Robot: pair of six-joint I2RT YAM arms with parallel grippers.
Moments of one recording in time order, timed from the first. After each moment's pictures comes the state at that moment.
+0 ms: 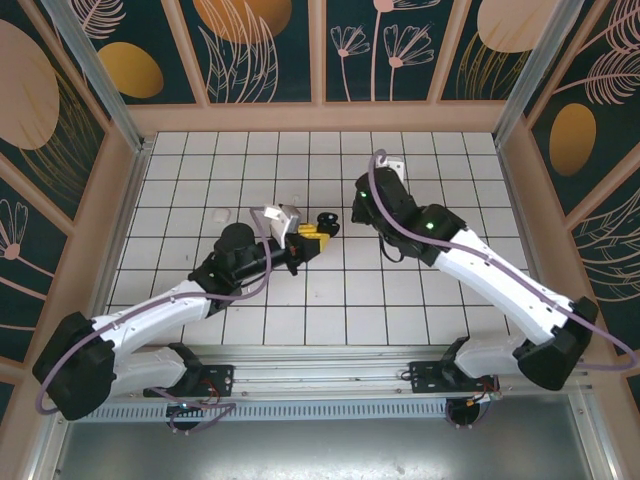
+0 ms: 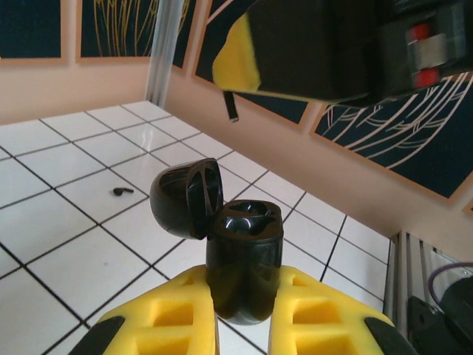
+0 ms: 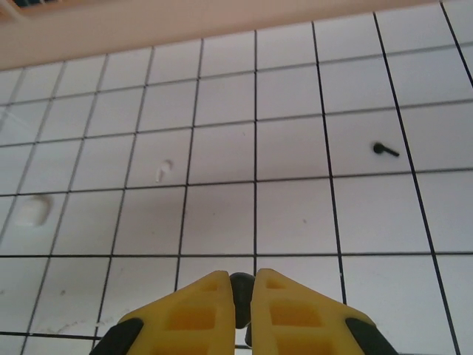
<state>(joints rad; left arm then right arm) -0.76 1.19 0.62 0.50 0.35 -0.30 0.83 1.26 1.31 -0.69 0.47 0.62</state>
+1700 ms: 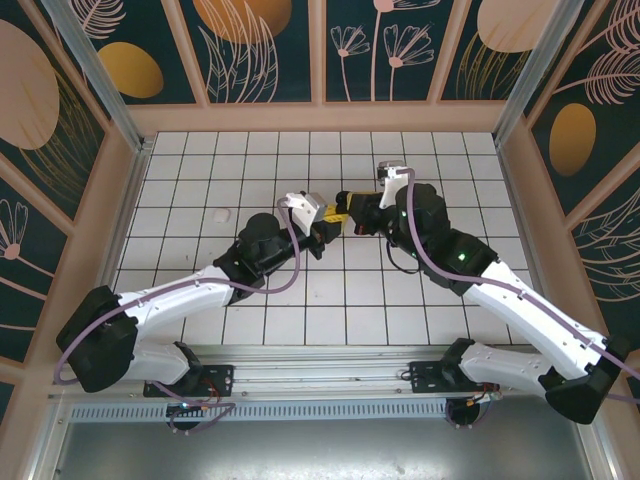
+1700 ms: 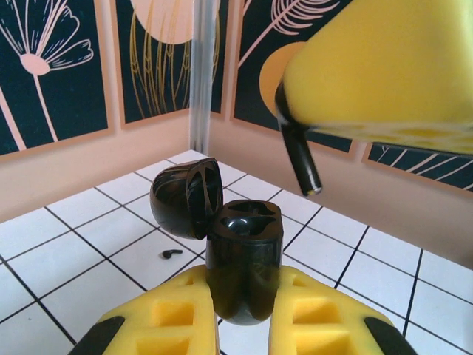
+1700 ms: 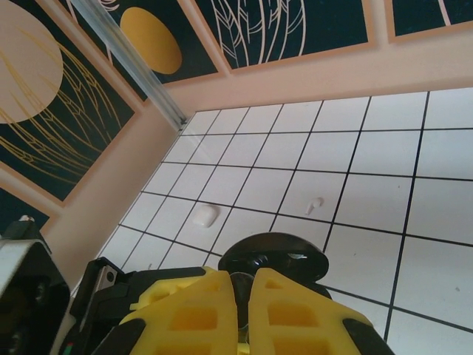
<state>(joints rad) -0.85 1.35 0.77 0.56 0.13 -0.12 0.82 1.05 1.11 -0.37 0.14 0.52</state>
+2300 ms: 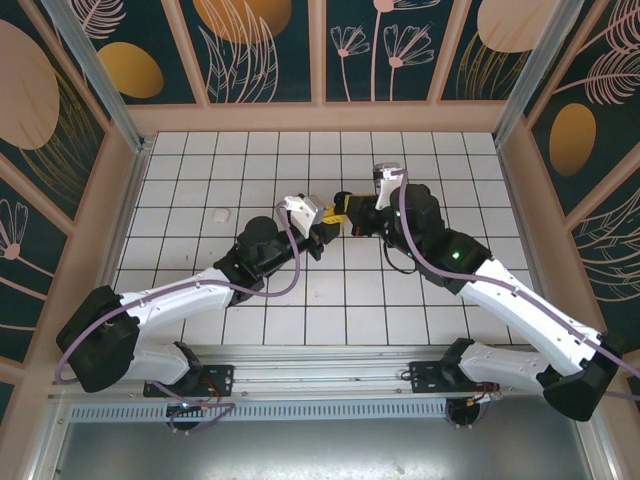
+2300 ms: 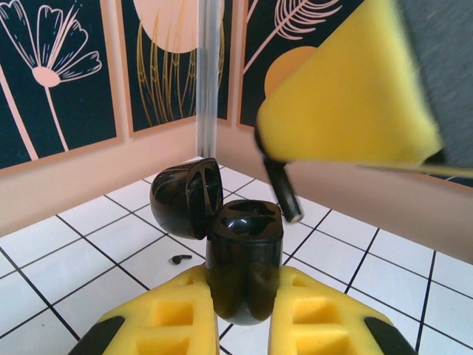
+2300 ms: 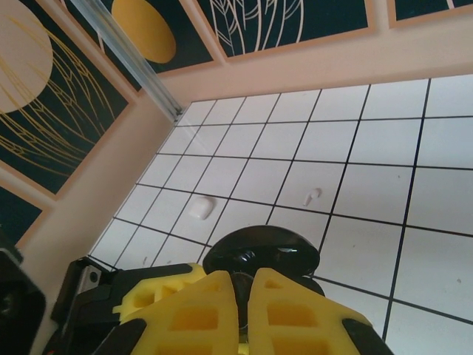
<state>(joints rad) -0.85 1.35 0.74 0.61 0.11 -0.09 0.82 1.08 1.10 -0.36 0.14 0.52</state>
